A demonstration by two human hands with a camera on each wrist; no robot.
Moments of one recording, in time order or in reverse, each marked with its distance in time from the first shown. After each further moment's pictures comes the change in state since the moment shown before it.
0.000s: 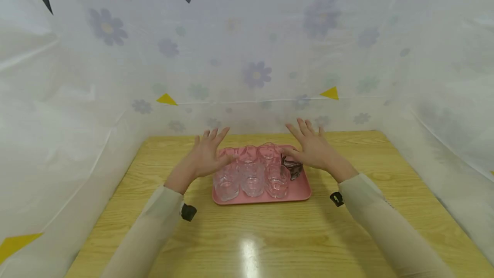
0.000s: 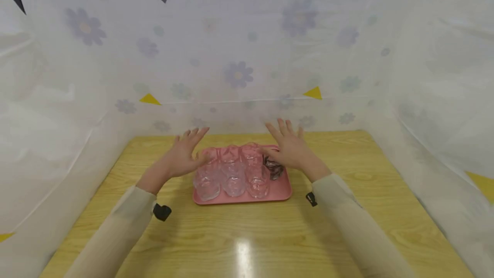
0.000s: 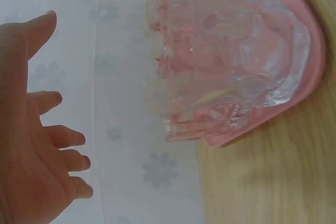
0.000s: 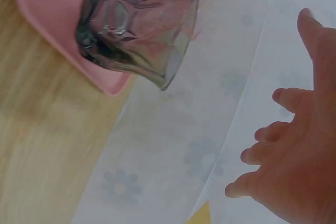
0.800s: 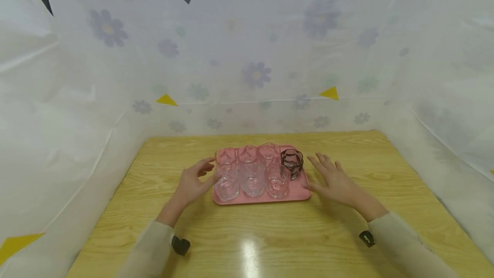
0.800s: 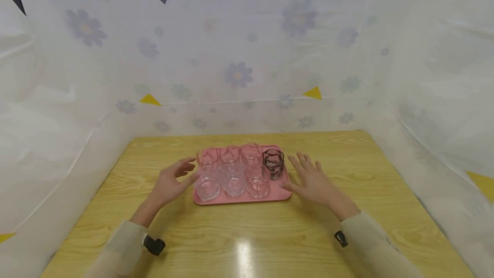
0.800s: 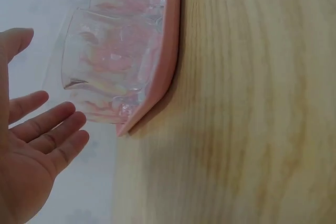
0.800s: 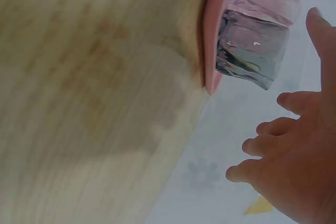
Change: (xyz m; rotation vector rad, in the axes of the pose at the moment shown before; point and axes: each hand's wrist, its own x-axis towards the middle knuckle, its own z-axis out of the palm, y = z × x) left_hand -0.055 -0.039 0.070 -0.445 0.307 -0.068; right_hand -0.085 0.041 0.055 0.150 0.020 0.010
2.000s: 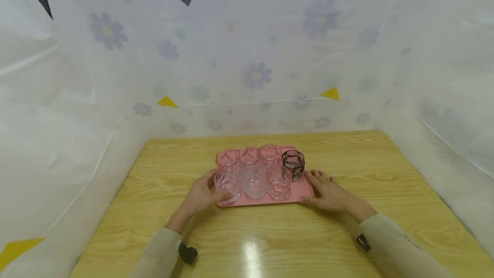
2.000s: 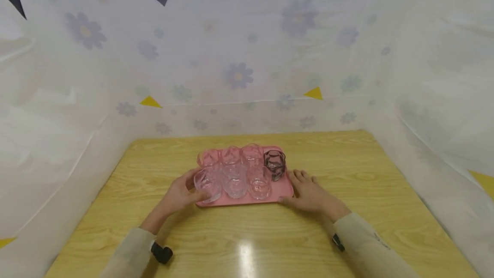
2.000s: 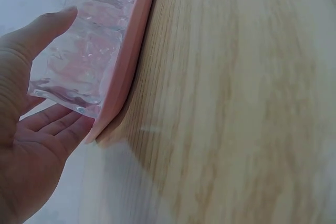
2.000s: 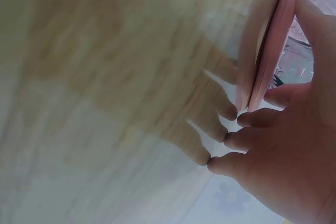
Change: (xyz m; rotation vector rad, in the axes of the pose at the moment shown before) left_hand -0.009 -0.015 0.024 -0.208 -0.193 -0.142; right_hand 0.002 0.013 0.038 -0.023 -0.170 0.037
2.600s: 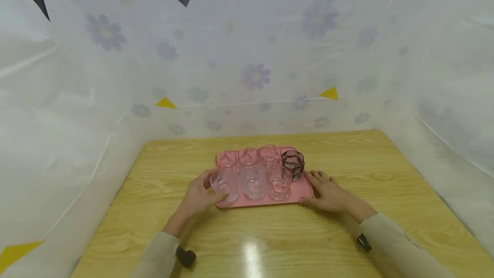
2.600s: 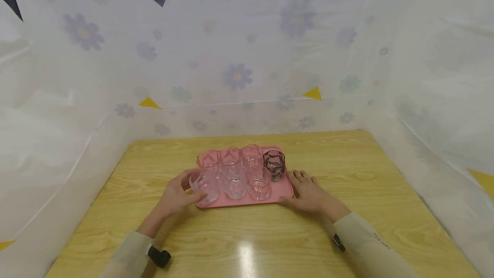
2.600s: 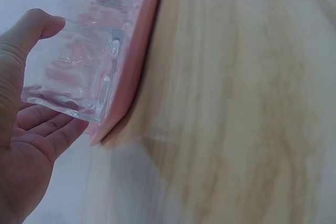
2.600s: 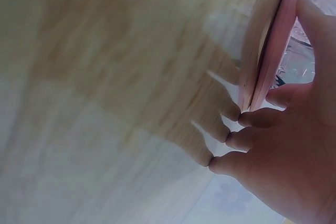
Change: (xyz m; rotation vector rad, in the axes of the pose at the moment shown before) left_hand -0.006 0.003 -0.003 -0.018 0.071 0.027; right_hand 0.000 0.001 0.001 -0.001 -0.001 0.004
